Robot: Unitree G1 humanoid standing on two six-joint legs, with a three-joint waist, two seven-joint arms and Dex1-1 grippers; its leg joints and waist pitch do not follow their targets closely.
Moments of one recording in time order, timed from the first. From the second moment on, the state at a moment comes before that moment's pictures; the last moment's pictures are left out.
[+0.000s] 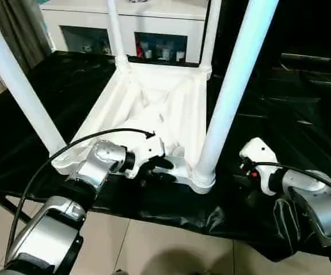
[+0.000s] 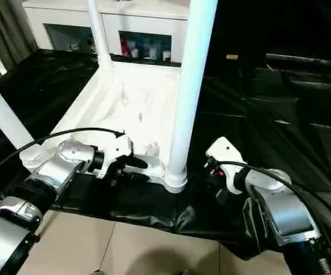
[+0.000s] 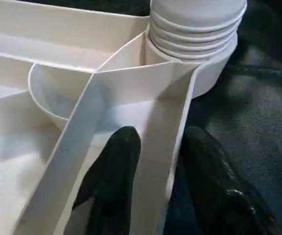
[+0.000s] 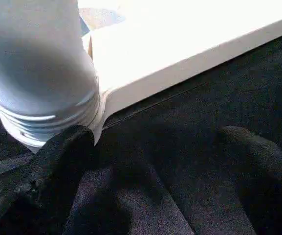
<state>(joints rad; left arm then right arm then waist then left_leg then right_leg) -0.74 0.30 -0.36 0.88 0.02 -0.10 -1.17 -0.23 -0.55 0.13 0.00 0.07 0.46 0.76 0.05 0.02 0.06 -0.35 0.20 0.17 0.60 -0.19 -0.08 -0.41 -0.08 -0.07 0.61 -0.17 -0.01</state>
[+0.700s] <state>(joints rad) -0.78 0.30 -0.37 0.92 0.07 -0.14 -1.26 -0.23 -0.55 0.14 -0.01 0.07 0.45 0.75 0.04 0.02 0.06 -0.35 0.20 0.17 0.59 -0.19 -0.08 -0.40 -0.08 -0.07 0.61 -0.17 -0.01</state>
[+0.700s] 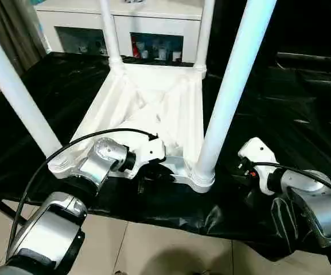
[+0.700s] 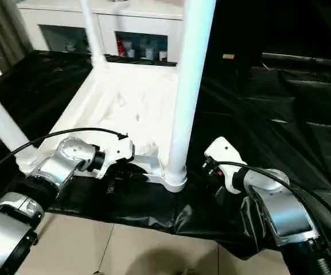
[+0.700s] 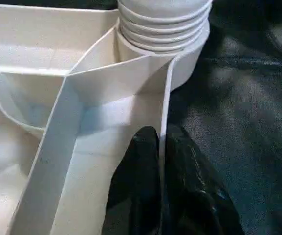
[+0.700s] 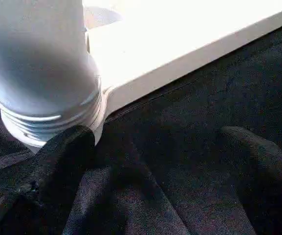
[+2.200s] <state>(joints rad) -0.73 0.33 -0.35 0.83 0.06 -0.12 -1.27 -0.24 -0.36 0.17 0.10 0.15 0.28 0.77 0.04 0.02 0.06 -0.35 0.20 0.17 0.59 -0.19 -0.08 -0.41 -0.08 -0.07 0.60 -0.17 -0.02</state>
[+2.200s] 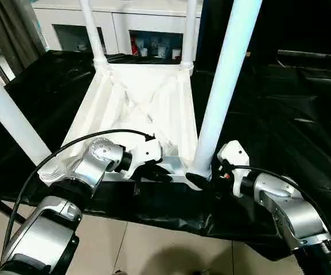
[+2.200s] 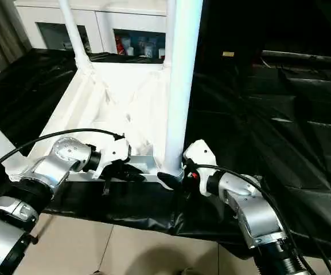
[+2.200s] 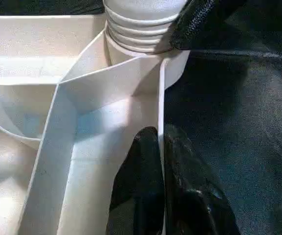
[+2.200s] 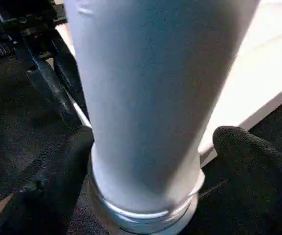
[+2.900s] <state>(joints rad) -0.76 0.20 -0.31 0.89 0.09 -0.02 -1.00 -0.28 -0.11 0.08 0.28 0.09 0.19 0.37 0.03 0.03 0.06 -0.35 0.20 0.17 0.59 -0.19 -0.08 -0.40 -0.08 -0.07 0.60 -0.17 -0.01</state>
